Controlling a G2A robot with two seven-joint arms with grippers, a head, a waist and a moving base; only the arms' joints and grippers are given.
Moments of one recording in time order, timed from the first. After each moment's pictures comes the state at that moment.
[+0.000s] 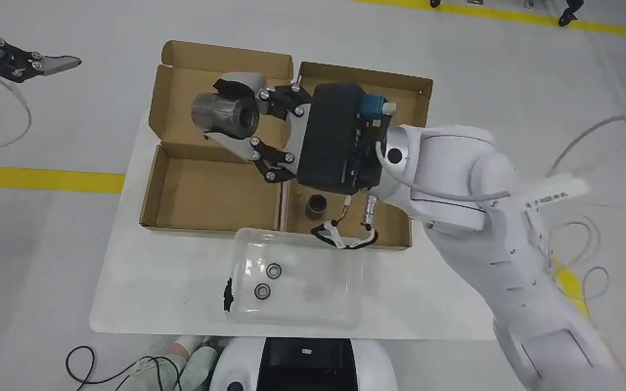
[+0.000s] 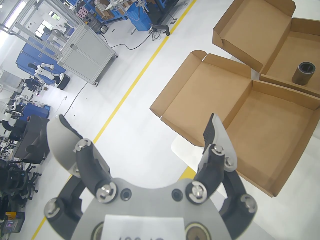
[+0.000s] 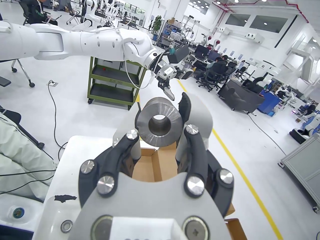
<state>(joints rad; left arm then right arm) 0.60 -0.17 -1.14 -1.49 0.83 -0.81 -0.08 -0.65 -1.33 0.93 -1.93 -0.84 -0.58 0.33</state>
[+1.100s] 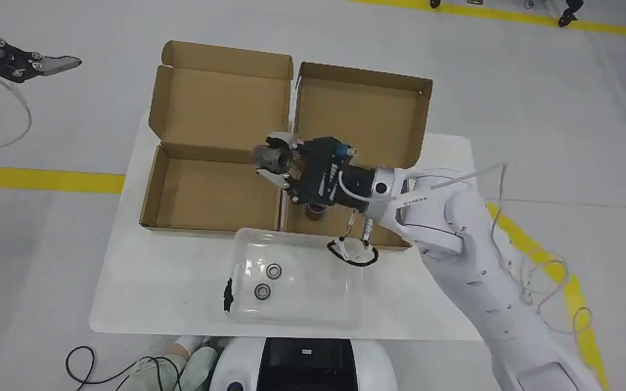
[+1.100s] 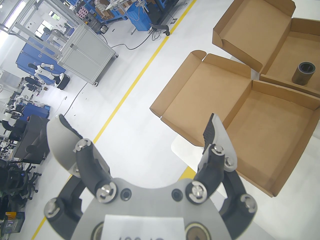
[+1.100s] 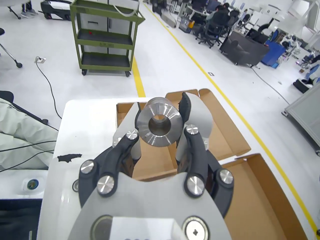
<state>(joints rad) 0.60 -0.17 -1.14 -1.49 0.83 -0.81 -0.08 -0.90 -1.29 0.96 -1.89 -1.01 -0.61 0.46</state>
